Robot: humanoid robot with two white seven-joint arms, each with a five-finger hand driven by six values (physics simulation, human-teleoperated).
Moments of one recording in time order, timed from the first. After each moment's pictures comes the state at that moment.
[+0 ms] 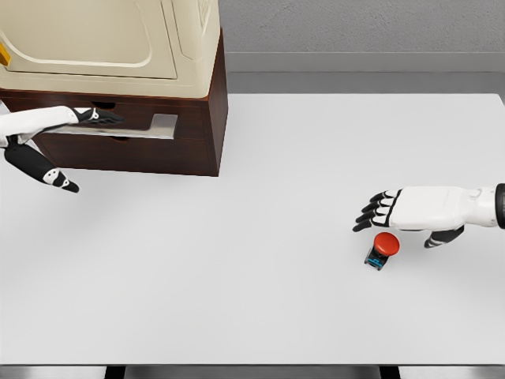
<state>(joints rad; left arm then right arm) -0.77 1.22 -0.81 -1.73 0.40 -0.06 -0.54 -0.60 -1.10 0.78 -1.70 0.28 -0.61 0.61</state>
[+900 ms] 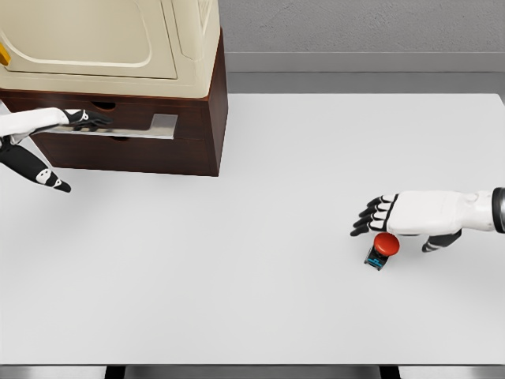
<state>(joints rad) -0.76 1.22 -0.82 -1.68 0.41 -0.06 -0.54 -0.58 -1.10 0.79 -1.71 0.28 -0.61 0.61</state>
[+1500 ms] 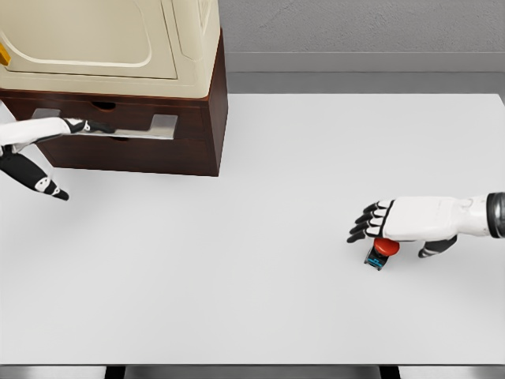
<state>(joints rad) -0.76 1.24 -0.85 -1.69 0.36 -0.10 -0.55 -0.58 -1.10 0.80 -1.72 0.28 -0.61 0.61</state>
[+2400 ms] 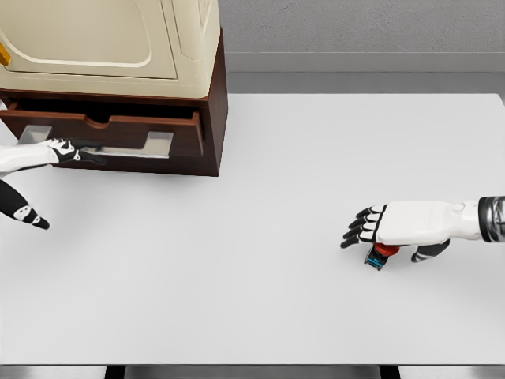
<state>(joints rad) -0.73 1.36 -0.89 -1.74 0.38 -0.24 -0.58 -0.57 -1.08 0.81 -1.72 0.28 -0.61 0.61</state>
